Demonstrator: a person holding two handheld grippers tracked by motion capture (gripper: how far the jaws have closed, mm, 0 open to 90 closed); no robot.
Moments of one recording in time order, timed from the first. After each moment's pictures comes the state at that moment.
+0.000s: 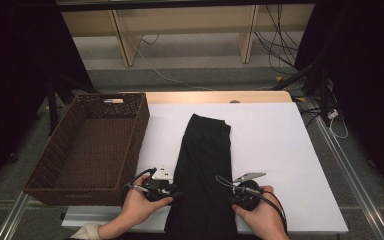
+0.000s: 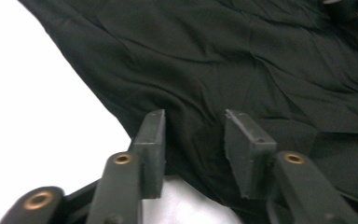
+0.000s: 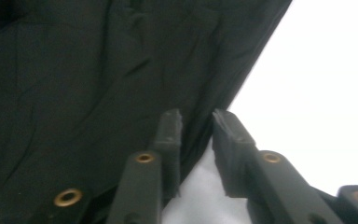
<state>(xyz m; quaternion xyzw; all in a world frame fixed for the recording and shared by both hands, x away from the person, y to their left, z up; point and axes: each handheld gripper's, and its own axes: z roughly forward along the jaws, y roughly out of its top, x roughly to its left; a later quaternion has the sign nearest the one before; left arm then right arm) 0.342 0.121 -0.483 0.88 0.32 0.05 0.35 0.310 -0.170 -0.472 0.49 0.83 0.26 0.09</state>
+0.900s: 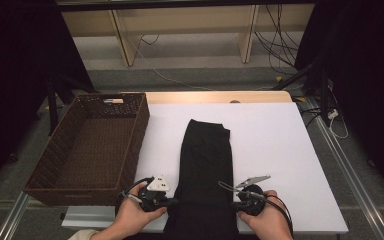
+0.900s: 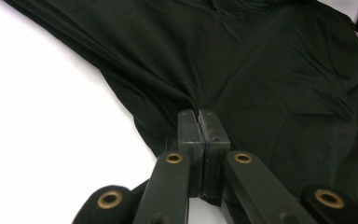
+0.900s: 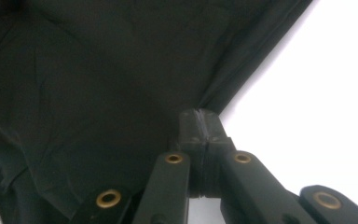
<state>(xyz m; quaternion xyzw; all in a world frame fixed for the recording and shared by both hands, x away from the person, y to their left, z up) 0.309 0.129 -0.473 0.89 0.29 0.02 0.35 0.294 -0.177 -0.464 0.48 0.84 0.26 0.03</state>
